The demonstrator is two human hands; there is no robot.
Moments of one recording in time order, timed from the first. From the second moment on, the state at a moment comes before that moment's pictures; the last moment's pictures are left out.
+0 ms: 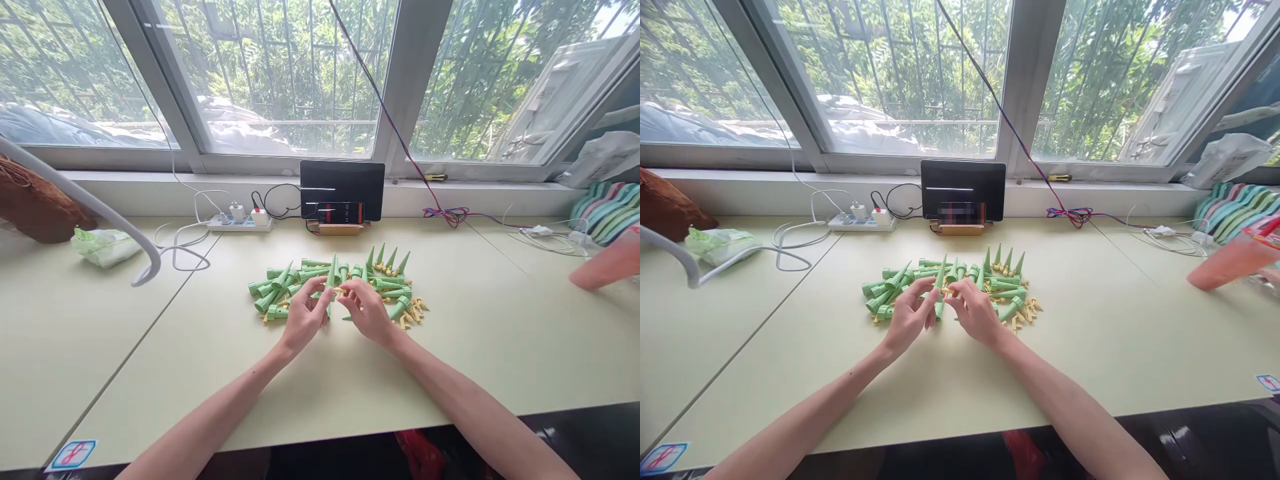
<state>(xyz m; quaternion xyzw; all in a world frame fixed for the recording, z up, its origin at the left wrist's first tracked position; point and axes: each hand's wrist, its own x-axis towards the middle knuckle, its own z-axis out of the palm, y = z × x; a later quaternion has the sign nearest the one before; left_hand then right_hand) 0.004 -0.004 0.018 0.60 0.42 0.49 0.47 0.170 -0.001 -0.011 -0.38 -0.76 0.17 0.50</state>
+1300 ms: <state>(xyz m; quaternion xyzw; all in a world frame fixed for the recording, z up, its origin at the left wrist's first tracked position) 0.003 -0.004 0.005 0.66 0.39 0.47 0.43 0.172 -0.001 -0.008 -0.42 -0.76 0.18 0.46</state>
